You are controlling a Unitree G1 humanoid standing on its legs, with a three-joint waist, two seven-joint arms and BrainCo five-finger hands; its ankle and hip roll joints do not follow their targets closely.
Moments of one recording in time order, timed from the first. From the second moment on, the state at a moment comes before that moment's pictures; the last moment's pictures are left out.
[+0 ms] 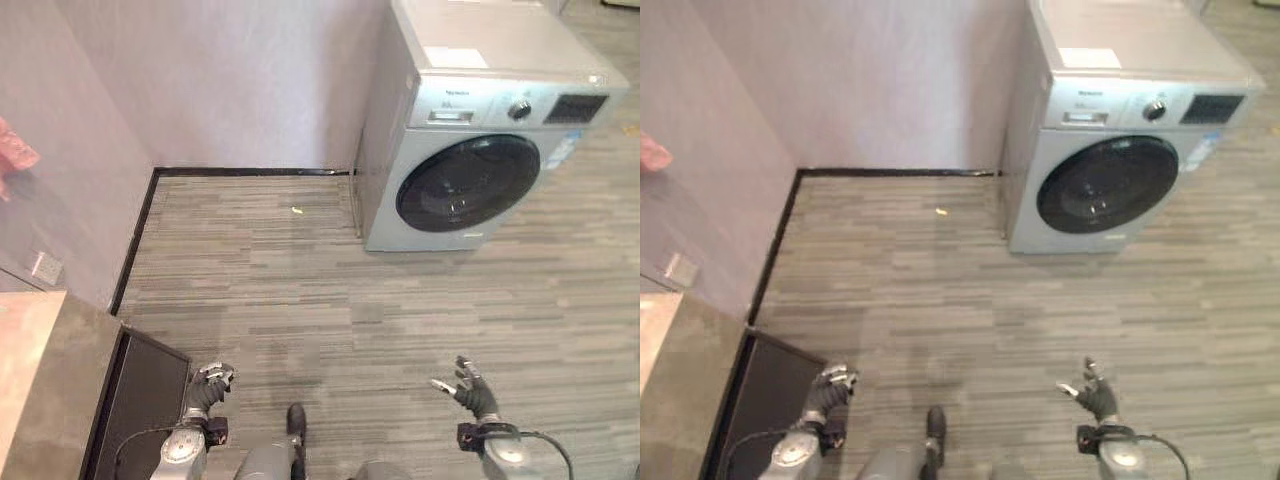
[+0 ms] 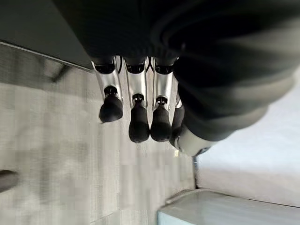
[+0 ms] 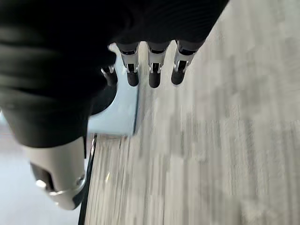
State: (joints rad) left arm 0.11 0.32 -0.17 0.60 -0.31 -0.24 0.11; right arm 0.14 -0.34 0.14 0.61 0.26 -0.24 -0.08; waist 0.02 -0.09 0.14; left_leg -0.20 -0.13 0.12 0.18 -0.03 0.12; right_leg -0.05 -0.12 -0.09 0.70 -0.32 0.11
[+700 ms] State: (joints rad) left arm 0.07 0.31 -0.22 0.66 -0.30 -0.24 0.11; right arm 0.15 -0.38 0.17 0.60 0.26 -0.24 -0.04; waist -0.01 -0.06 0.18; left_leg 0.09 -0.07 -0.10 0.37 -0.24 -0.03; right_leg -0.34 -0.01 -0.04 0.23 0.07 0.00
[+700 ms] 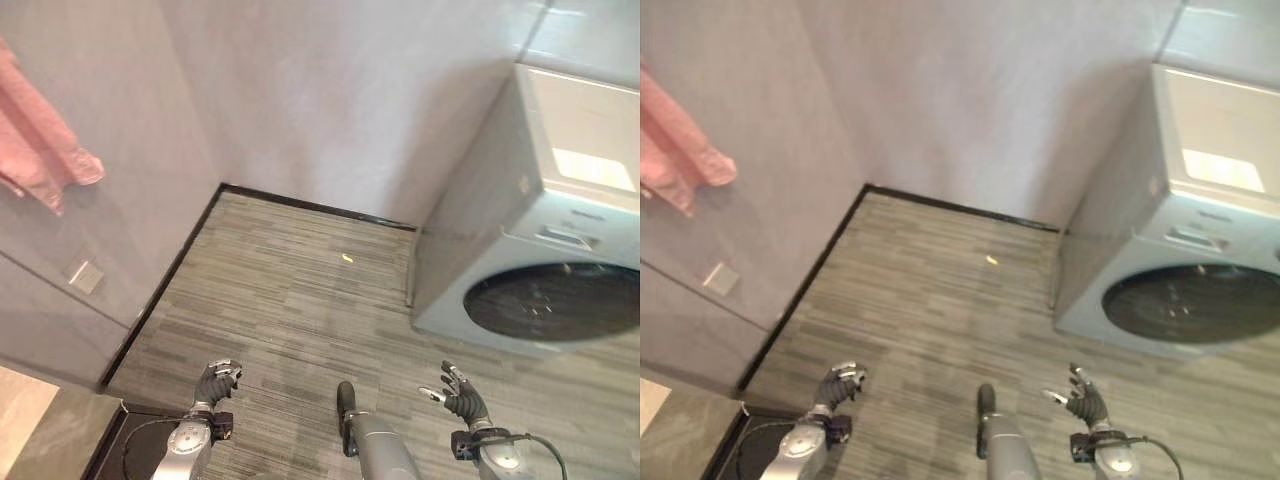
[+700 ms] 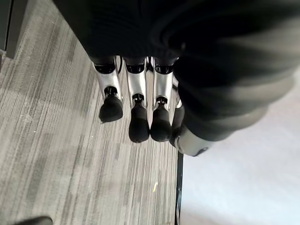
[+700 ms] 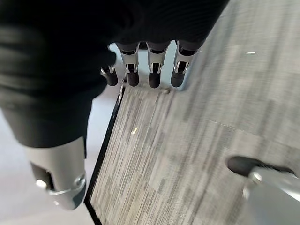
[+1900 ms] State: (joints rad) left arm -0.01 0.37 -0.28 0.64 -0.26 -0.21 0.10; right arm 0.15 -0.37 0.15 0.54 0.21 -0.23 -0.06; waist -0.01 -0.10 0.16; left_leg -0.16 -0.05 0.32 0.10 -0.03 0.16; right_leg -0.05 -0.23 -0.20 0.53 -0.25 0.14
